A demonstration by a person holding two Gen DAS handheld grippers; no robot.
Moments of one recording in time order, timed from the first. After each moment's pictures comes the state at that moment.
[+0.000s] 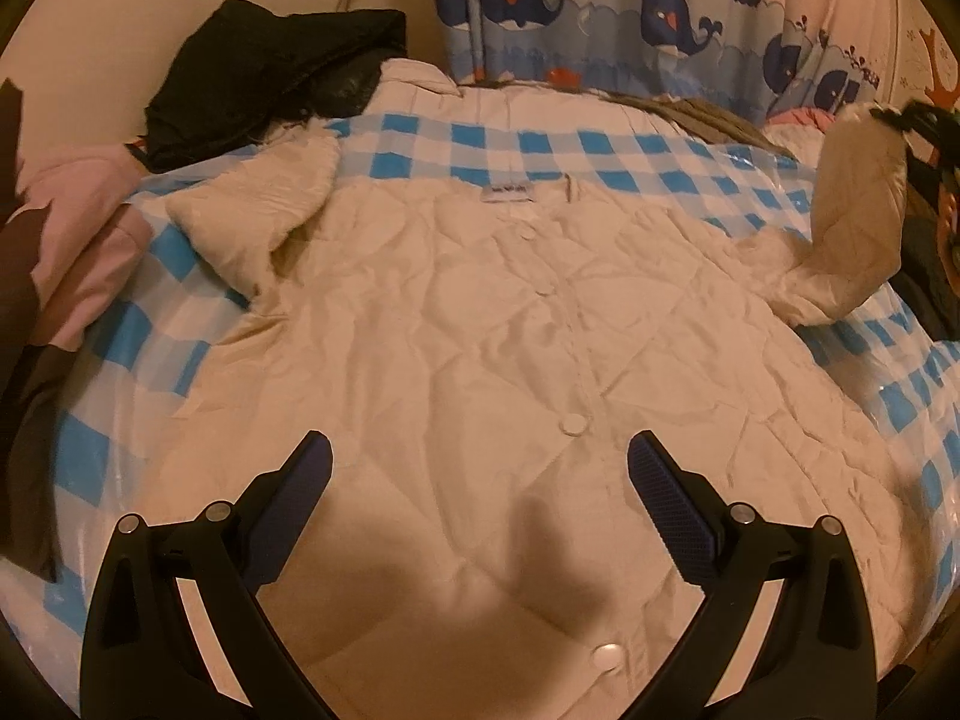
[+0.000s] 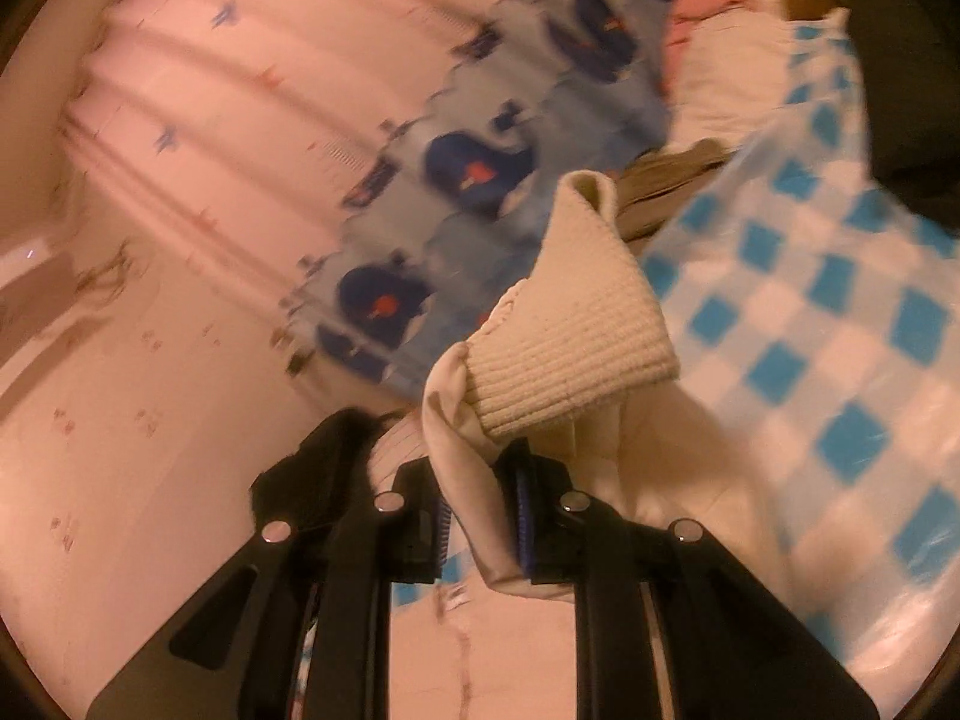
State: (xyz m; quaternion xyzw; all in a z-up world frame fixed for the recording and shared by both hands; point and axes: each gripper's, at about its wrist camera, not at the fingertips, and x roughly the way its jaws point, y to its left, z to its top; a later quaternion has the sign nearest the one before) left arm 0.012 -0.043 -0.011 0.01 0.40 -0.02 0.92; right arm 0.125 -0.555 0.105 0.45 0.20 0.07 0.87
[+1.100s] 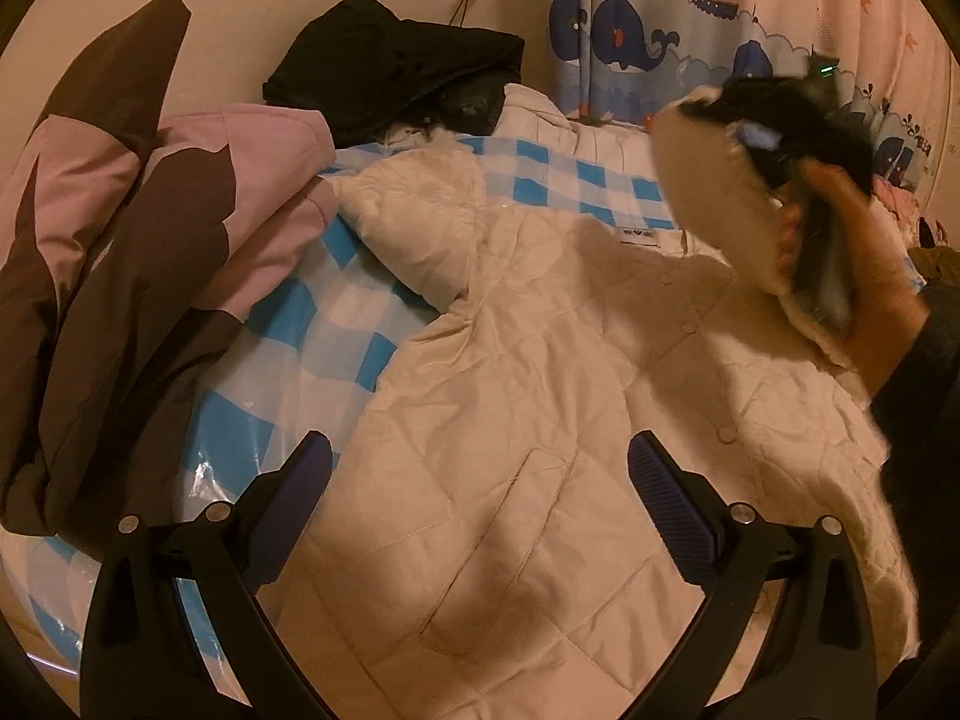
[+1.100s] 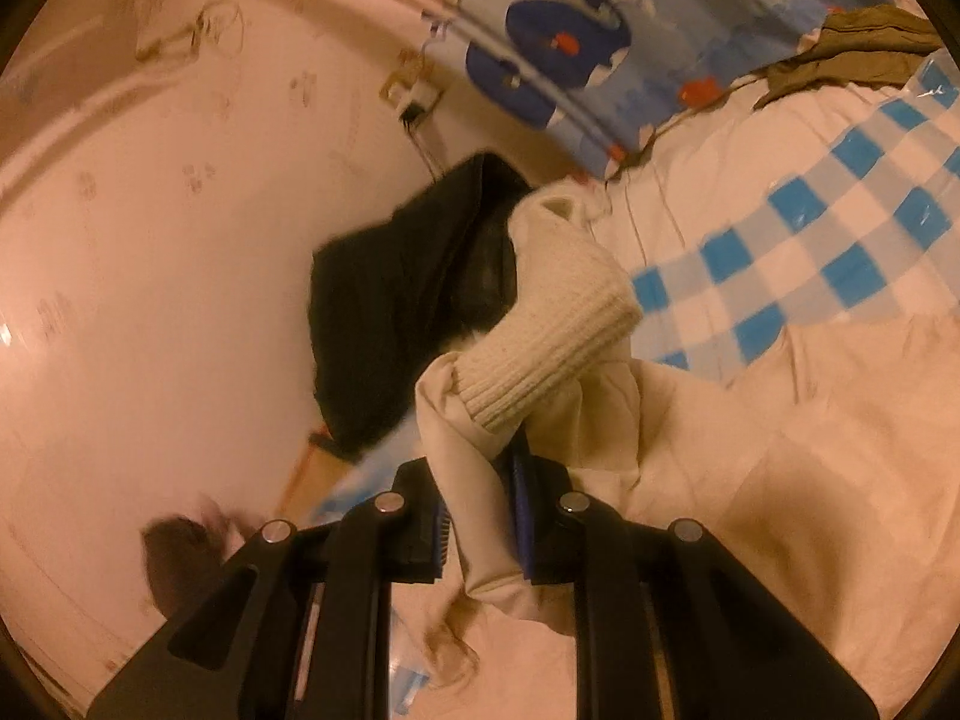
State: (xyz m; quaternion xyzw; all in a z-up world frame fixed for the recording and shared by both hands) left arm -0.016 0.079 0.015 -0.03 0.38 0.04 0.93; right arm 0.216 -0.178 0.055 0.34 0.32 0.23 0.85
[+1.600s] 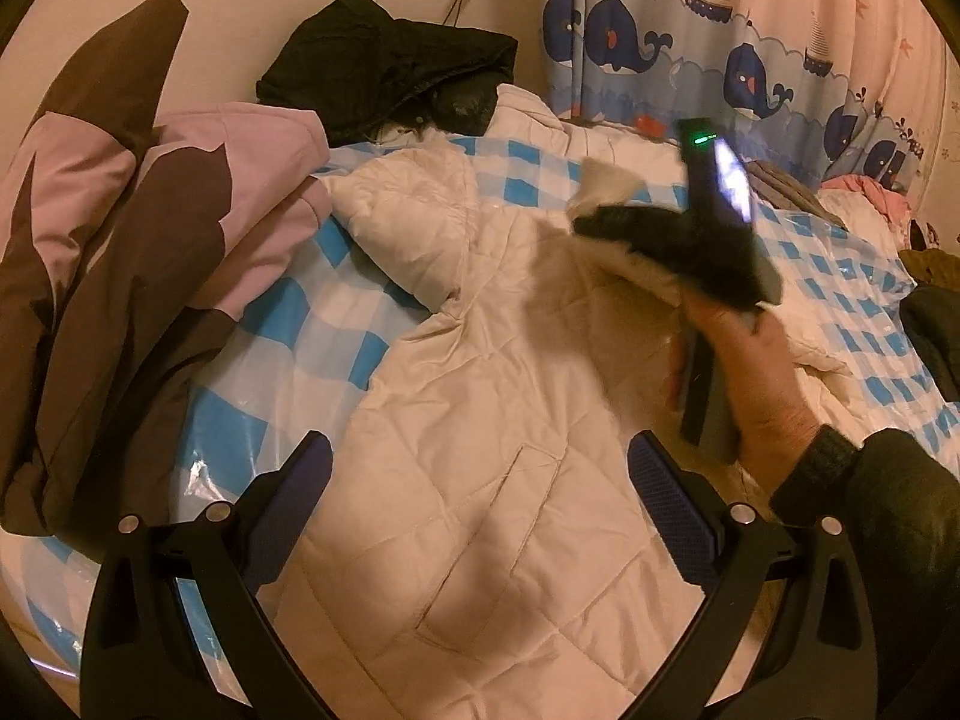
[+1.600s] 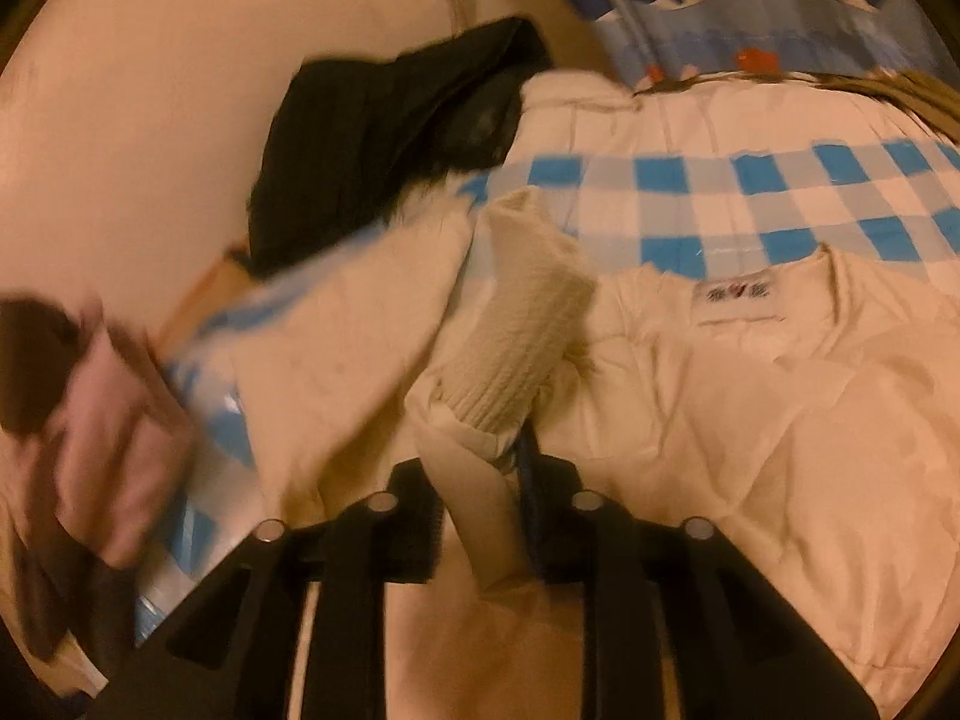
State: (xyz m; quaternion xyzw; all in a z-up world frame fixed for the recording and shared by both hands) left arm -0.020 0.077 0.016 -0.03 0.38 0.03 0.92; right arm 0.199 -0.083 -0.027 0.15 0.40 0.24 0.87
